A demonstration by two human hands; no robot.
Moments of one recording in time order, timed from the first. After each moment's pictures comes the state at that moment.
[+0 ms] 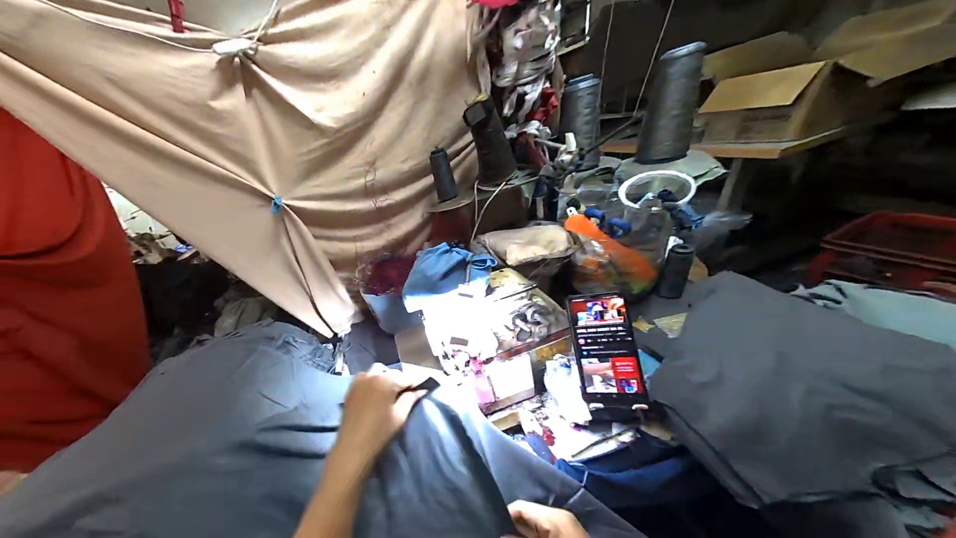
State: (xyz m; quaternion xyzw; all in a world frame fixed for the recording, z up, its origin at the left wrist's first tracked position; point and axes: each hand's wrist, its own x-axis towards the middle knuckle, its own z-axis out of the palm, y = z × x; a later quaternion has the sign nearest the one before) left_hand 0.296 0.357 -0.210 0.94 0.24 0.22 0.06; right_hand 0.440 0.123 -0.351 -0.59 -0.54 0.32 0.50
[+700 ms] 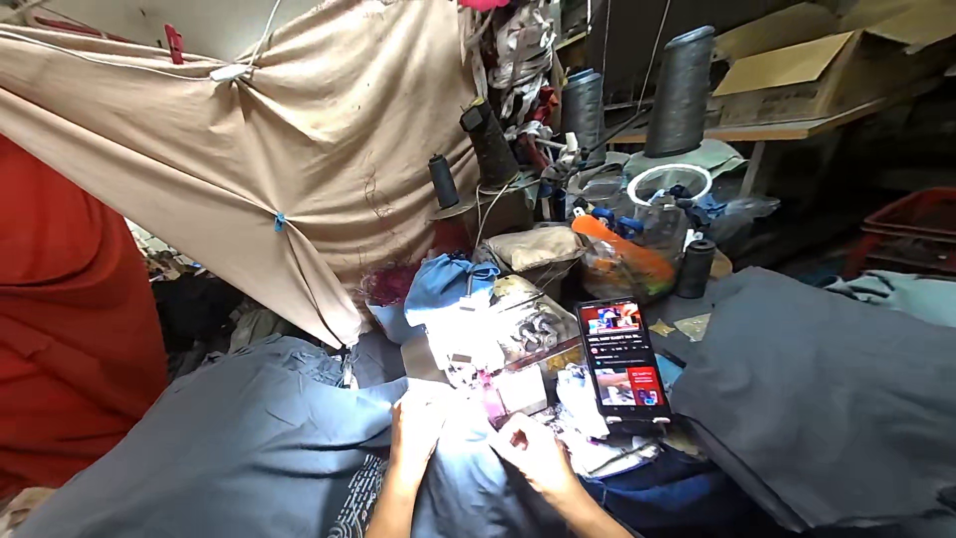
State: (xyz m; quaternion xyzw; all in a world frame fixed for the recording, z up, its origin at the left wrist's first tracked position) left_hand 0.350 0.362 -0.280 0.85 0.36 0.31 0.23; right_hand 0.487 0.229 -0.365 -0.66 -0.41 0.17 0.61
